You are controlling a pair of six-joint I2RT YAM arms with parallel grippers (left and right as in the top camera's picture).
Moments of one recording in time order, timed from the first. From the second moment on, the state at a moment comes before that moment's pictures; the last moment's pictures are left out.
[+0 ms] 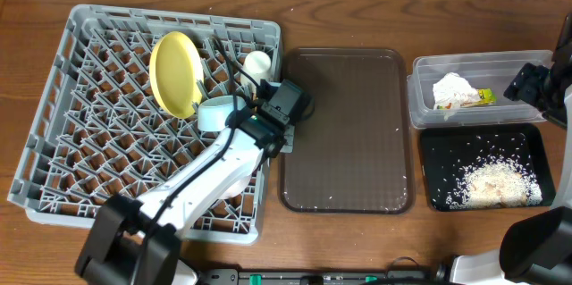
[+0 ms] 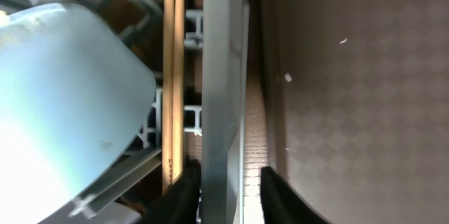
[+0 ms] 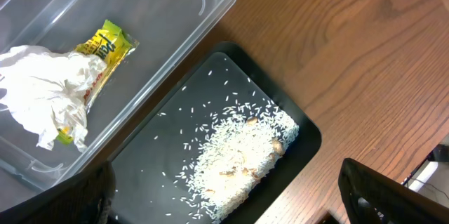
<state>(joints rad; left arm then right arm) -0.62 1.61 1.07 -0.71 -0.27 -0.49 -0.34 1.66 1.61 -1.26 0.31 0.36</state>
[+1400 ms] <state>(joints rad) -0.58 1.63 1.04 -0.55 -0.28 -0.50 -0.34 1.66 1.61 -1.26 0.31 0.36</state>
